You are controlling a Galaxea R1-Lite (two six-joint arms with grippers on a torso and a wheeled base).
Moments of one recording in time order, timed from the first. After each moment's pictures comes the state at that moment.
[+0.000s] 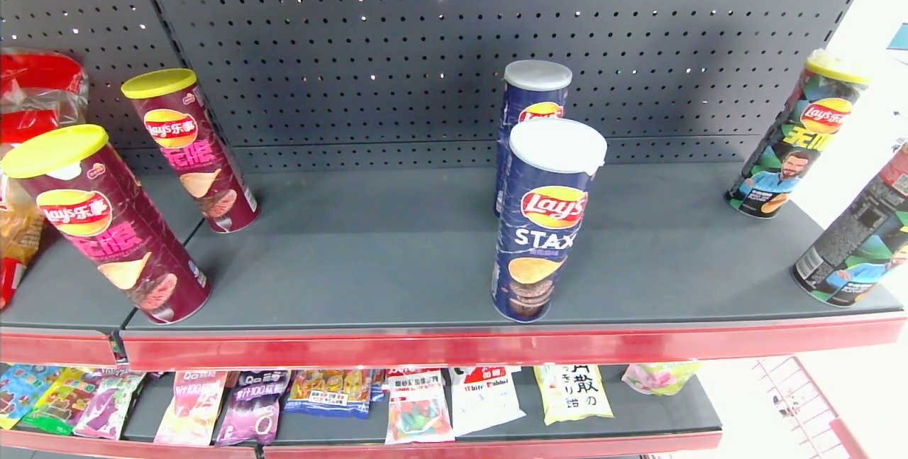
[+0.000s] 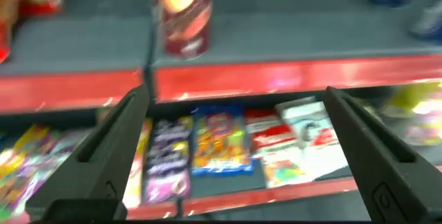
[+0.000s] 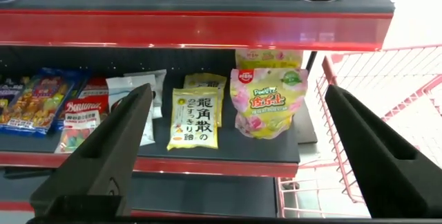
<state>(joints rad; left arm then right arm) -0.15 0.13 -0.12 -0.05 -0.07 -0.03 0.17 0.10 0.00 -0.05 -0.10 -0.01</state>
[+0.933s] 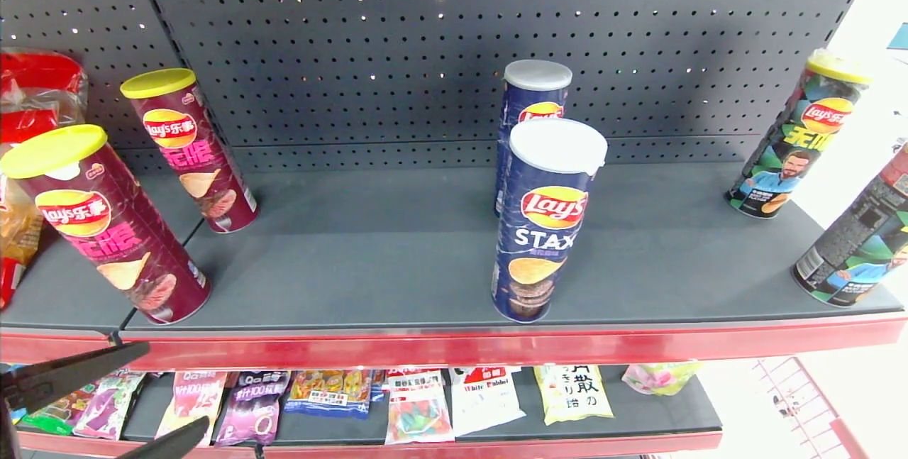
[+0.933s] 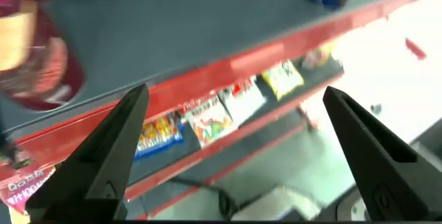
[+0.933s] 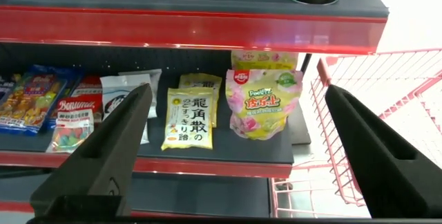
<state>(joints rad) -0.25 0.82 -0.41 -0.06 -0.37 0.04 0.17 0.10 0.00 -0.05 -0.12 -0.03</state>
